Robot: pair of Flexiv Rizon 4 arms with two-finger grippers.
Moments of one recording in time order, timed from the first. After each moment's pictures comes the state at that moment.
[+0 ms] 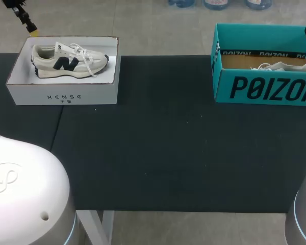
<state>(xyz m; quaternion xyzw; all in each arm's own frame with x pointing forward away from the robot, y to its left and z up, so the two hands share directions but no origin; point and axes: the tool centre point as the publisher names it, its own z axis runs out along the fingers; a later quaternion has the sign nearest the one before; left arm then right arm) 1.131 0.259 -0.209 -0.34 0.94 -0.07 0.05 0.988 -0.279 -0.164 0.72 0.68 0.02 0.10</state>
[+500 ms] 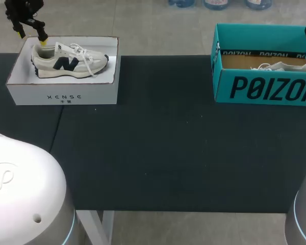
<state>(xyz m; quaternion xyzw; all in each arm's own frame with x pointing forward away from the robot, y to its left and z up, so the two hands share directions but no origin) 1.142 0.267 -0.261 -0.56 0.83 -0.02 0.06 0.988 -0.279 -0.164 0.72 0.68 0.02 0.10</state>
